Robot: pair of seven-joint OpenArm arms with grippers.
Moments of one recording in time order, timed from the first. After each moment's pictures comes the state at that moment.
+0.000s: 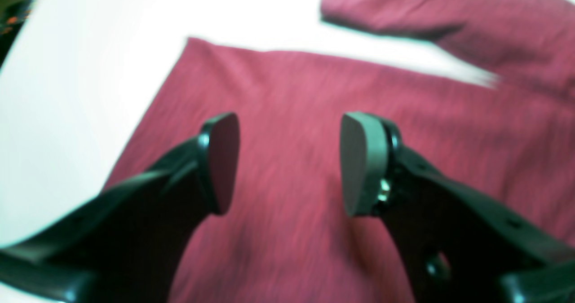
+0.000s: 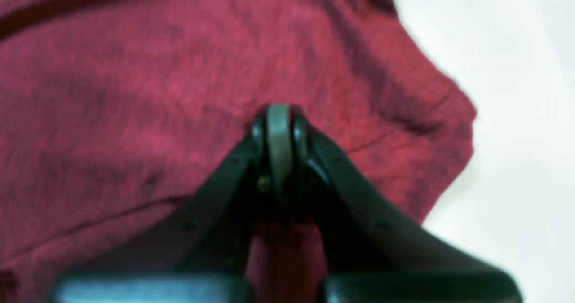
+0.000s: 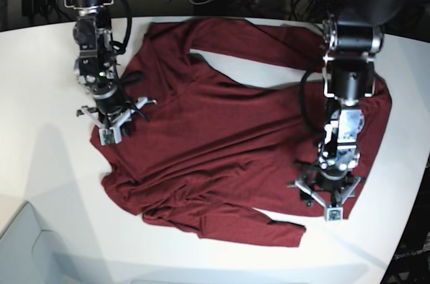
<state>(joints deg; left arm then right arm) -32.4 -8.8 -0.2 40.4 -2.1 -0.7 11.1 -0.4 6.5 4.0 73.0 -0.9 11.2 -13.5</state>
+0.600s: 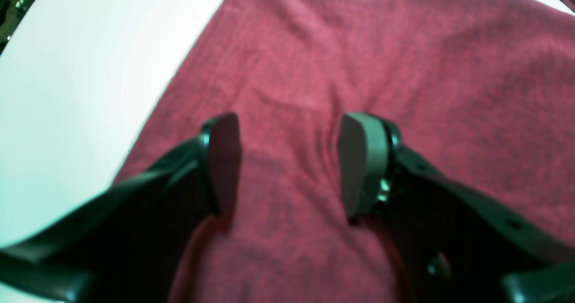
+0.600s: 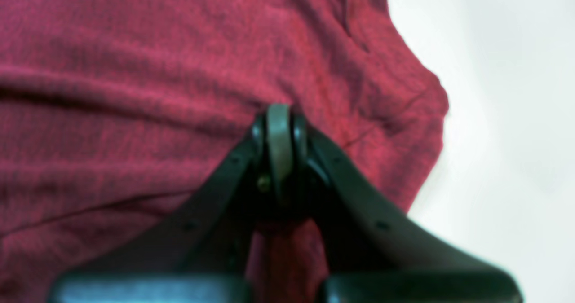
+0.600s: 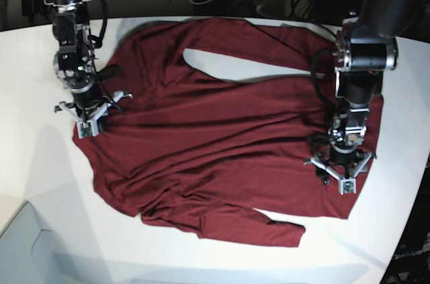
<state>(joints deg) -36.4 -12.7 -0.3 14.2 -1.9 -0.3 -14.2 -2.9 13.2 5.9 71.4 0.1 11.2 -10.4</state>
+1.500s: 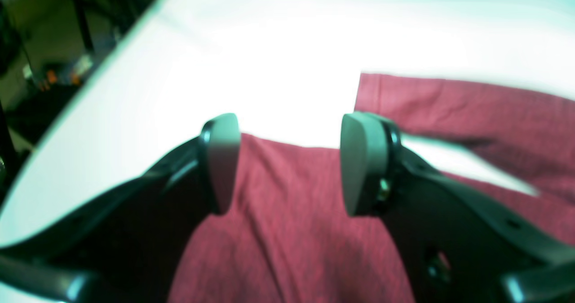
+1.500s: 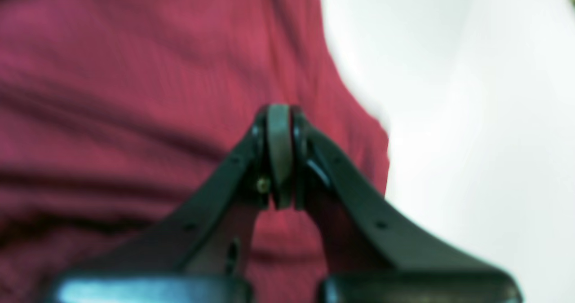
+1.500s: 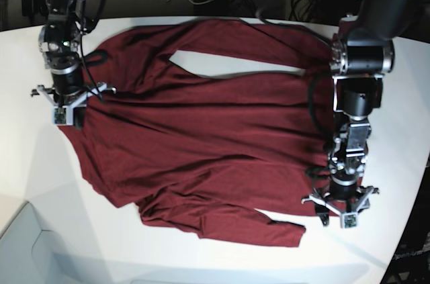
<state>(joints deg) -36.2 -11.1 -0.9 31.1 -2.2 0.0 -9.4 -13.3 7.3 16.3 93.8 -0.7 11.4 -14.1</state>
